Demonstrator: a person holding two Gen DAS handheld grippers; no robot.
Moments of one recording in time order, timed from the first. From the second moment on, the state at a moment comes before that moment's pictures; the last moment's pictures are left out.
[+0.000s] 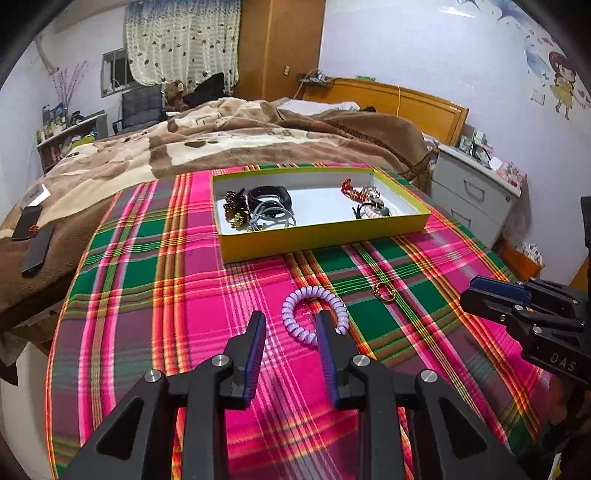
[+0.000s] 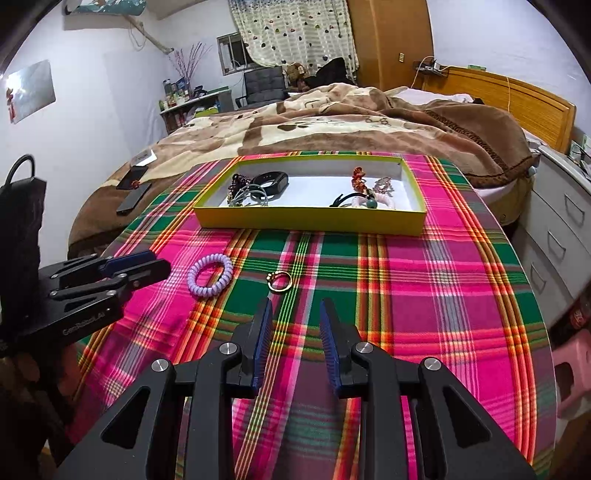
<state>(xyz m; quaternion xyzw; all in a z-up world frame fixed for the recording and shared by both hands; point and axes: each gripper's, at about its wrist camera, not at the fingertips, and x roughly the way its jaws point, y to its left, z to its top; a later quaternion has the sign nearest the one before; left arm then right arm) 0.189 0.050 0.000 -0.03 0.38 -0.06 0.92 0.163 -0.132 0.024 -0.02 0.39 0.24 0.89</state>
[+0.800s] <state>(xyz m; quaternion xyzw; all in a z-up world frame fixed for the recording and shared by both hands) 0.227 0.046 -0.026 -0.02 0.43 -0.05 0.90 0.207 -0.087 -0.010 -0.09 0.43 0.27 0.86</state>
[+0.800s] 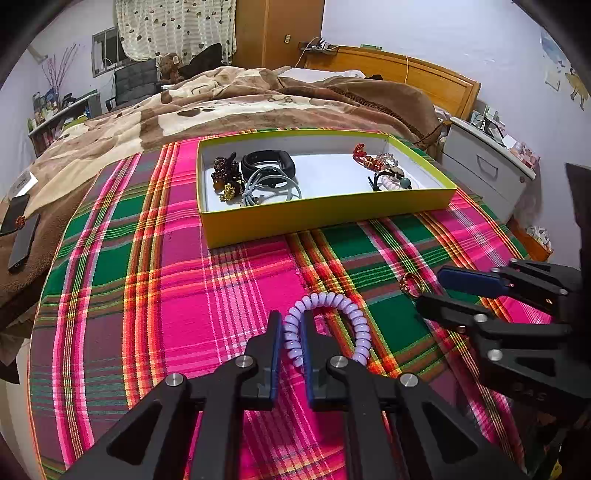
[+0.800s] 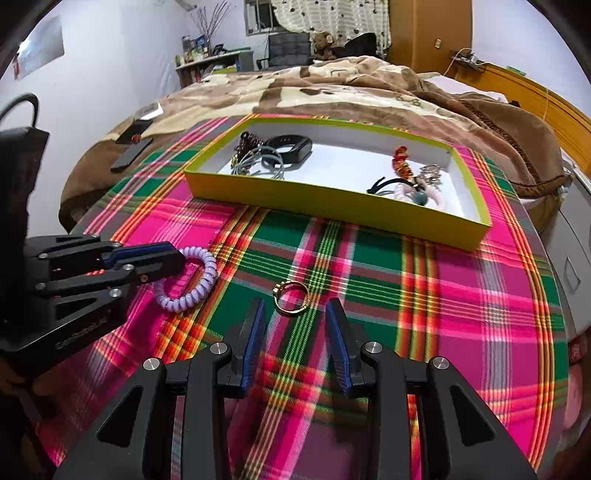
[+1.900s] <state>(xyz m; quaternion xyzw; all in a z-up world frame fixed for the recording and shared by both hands) 0.219 0.039 0.010 -0.03 0.39 -0.08 0.92 0.201 -0.111 0.028 -0.07 0.39 0.24 0.89</state>
